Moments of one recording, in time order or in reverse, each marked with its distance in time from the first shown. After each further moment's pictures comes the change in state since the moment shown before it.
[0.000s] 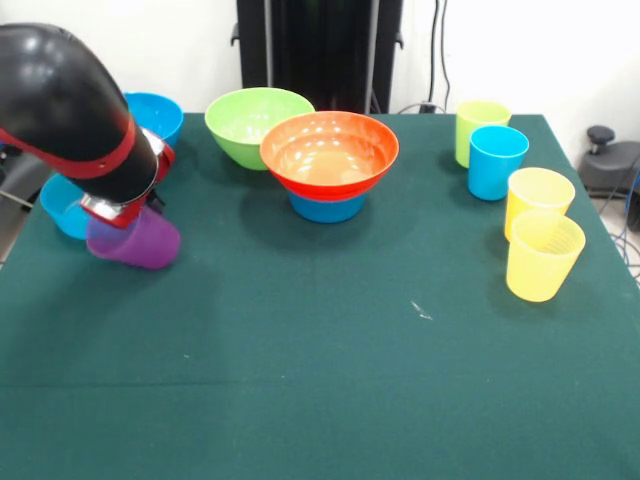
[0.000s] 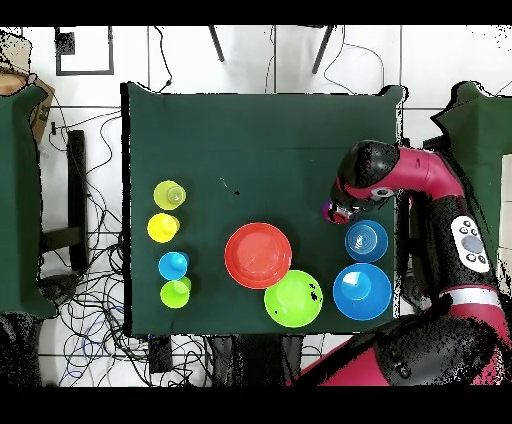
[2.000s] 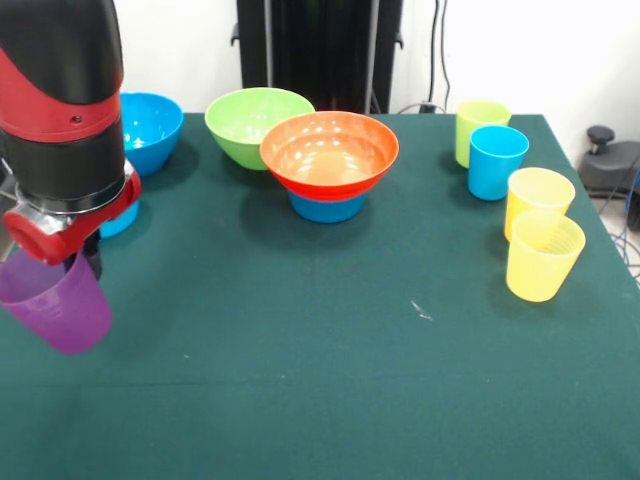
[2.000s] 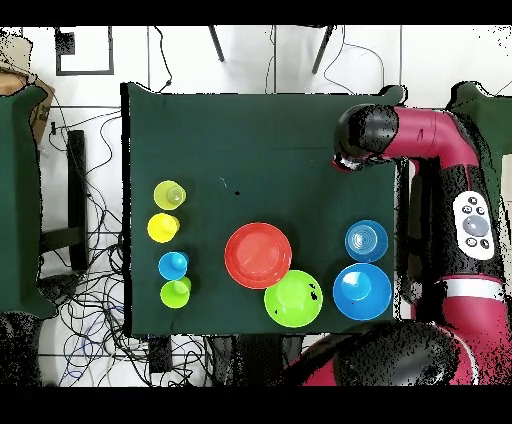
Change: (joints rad) arm 0.117 -0.116 -0.024 -0.109 -0.028 -0.301 0.000
